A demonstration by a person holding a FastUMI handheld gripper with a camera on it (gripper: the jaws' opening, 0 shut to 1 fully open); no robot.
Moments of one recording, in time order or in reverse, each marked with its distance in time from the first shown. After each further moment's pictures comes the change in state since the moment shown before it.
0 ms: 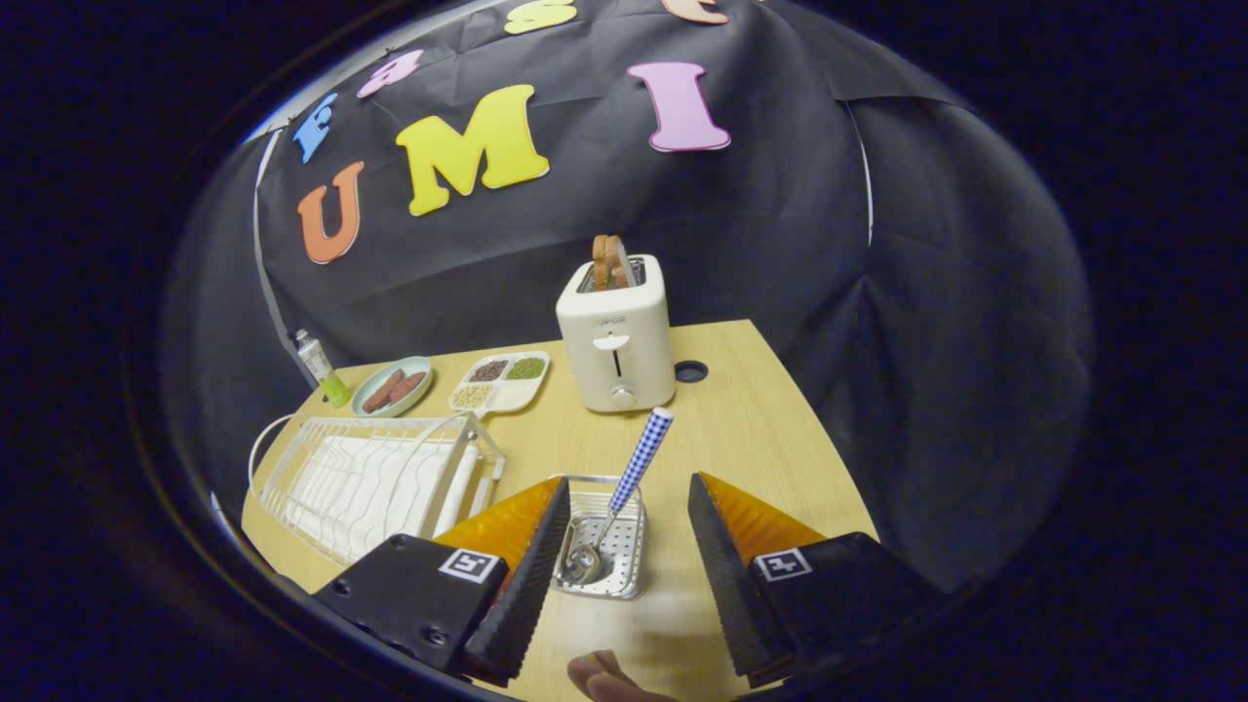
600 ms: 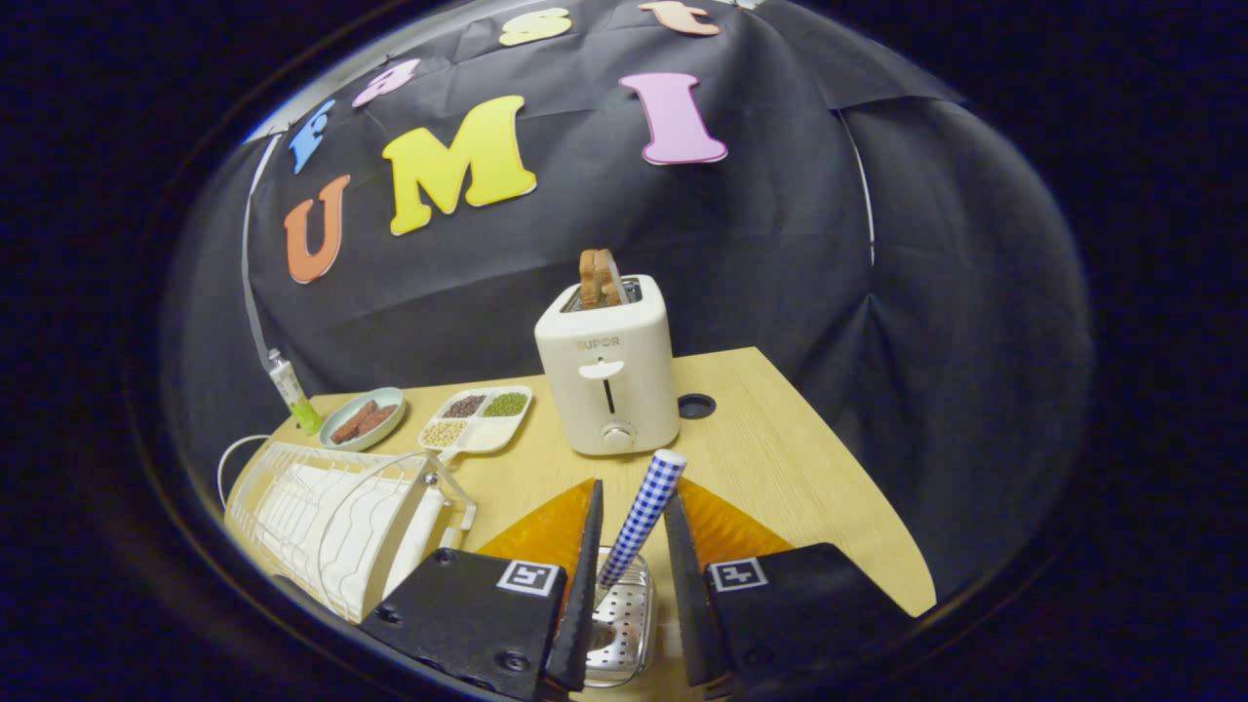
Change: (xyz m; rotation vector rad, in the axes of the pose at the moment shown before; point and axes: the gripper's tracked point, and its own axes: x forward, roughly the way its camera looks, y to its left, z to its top) arm 0.064 0.005 0.009 -0.017 -0.111 -0.003
